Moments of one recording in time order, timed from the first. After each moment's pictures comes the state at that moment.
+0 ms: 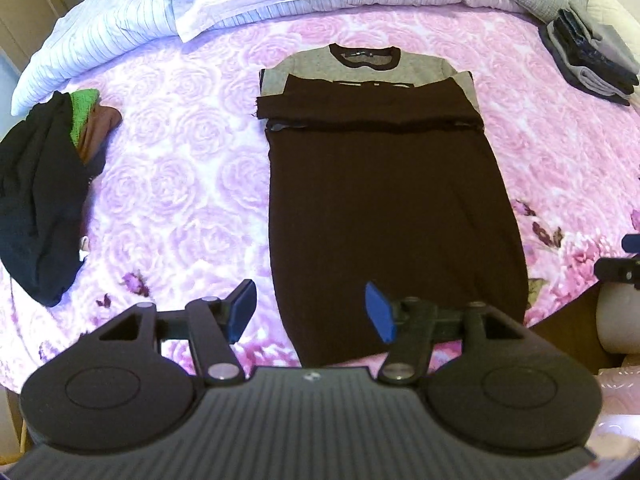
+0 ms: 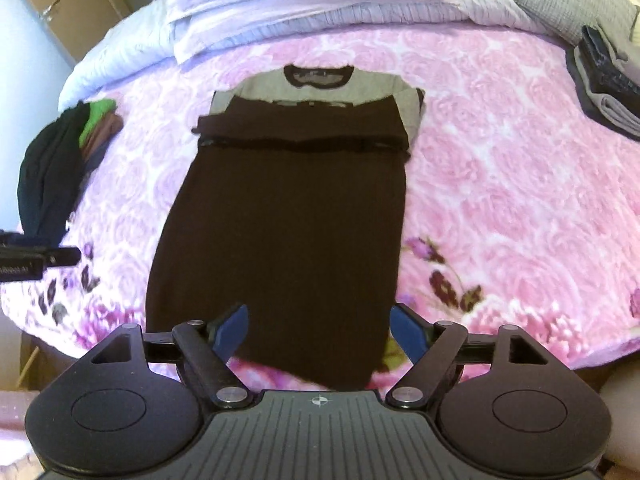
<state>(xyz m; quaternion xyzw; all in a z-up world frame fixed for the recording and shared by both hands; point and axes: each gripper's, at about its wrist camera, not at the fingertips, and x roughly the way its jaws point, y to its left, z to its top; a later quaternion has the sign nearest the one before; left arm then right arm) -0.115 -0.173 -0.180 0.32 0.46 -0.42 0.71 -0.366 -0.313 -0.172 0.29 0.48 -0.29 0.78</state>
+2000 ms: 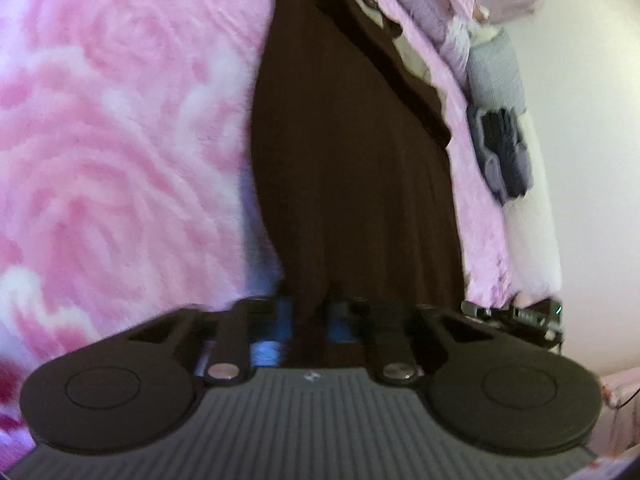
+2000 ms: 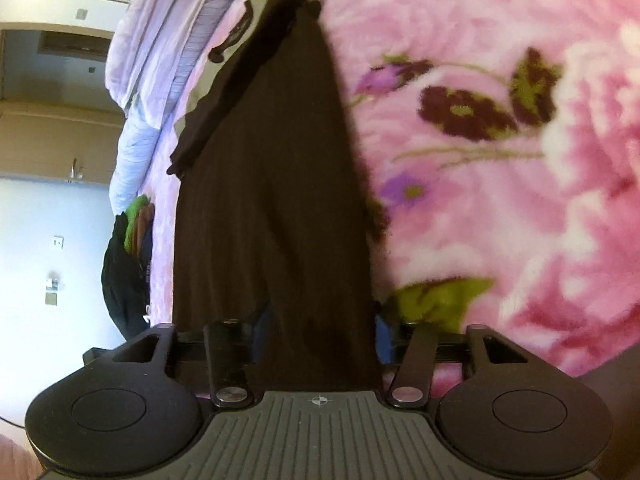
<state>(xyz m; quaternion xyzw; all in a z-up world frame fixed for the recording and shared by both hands) 0.024 -0.119 -0.454 -0.02 0.64 -0.55 0.54 -0.456 -0.393 -0.406 0.62 0.30 -0.19 0.70</state>
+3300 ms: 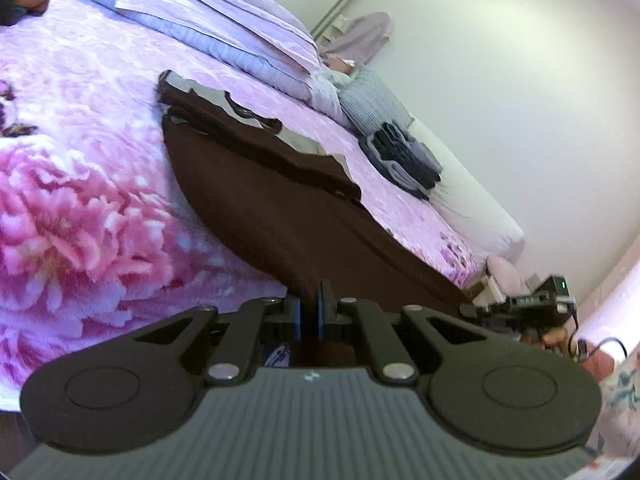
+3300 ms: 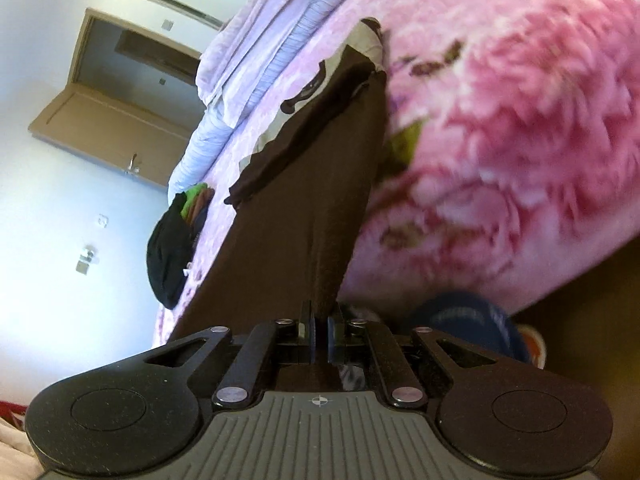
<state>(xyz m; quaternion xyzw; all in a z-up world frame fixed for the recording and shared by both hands) -0.123 0.092 -0.382 -0.06 0.40 -0.68 0.61 -0.583 -0.225 -0.356 0.55 0.20 -0.18 0.79</state>
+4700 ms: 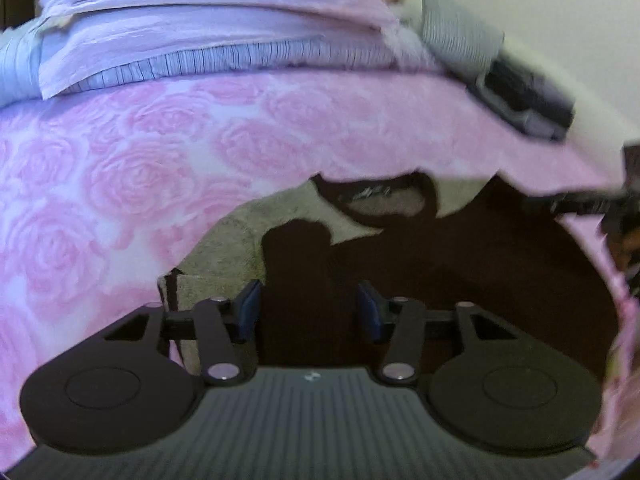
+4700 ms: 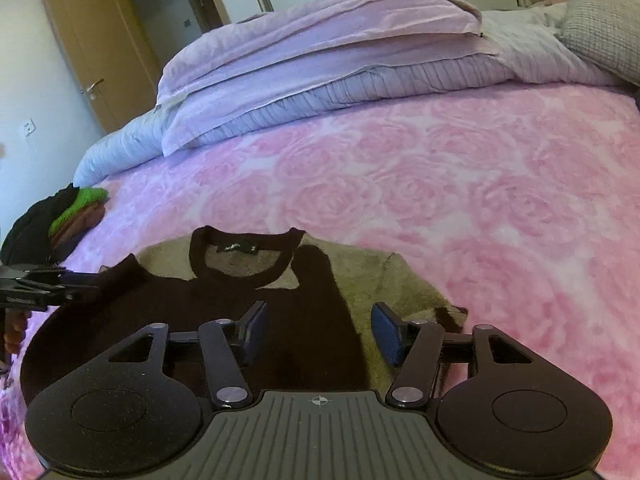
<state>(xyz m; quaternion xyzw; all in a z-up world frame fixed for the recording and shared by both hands) 0.011 -0.291 -0.382 0.21 0.34 -0.63 0.67 -0.314 -0.503 -0.361 0.25 0.28 -0.24 0.89</state>
